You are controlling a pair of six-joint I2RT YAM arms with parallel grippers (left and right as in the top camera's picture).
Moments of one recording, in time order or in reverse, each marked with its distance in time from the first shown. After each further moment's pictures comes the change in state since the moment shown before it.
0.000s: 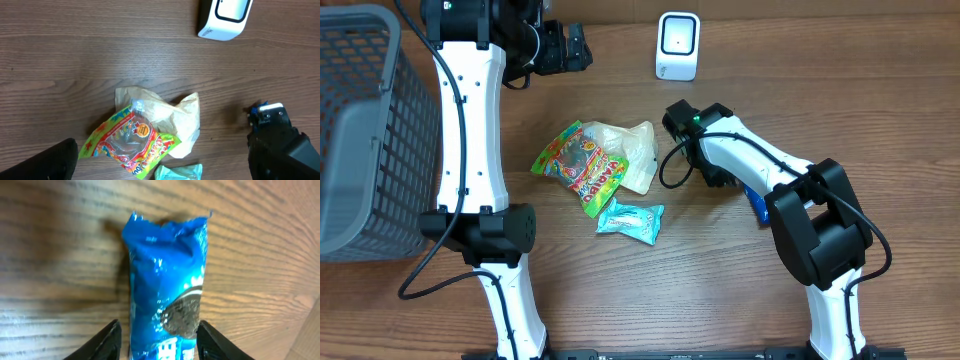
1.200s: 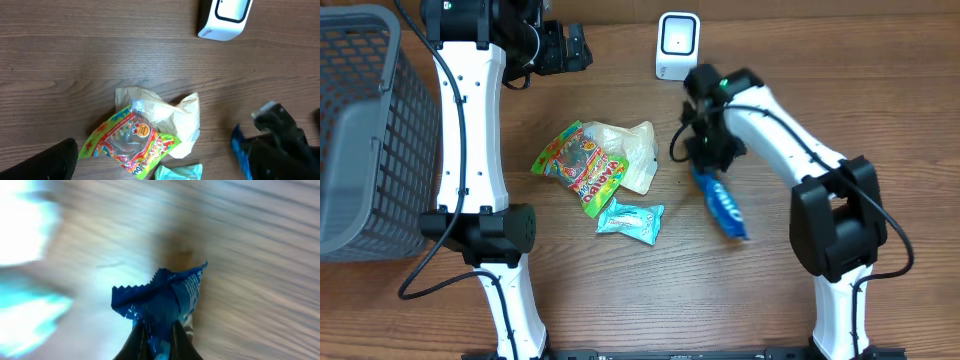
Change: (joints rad) left arm 0.000 0.000 0.000 0.000 0.000 0.000; right arm -0.119 -0.003 0.223 -0.145 -0.812 -0.218
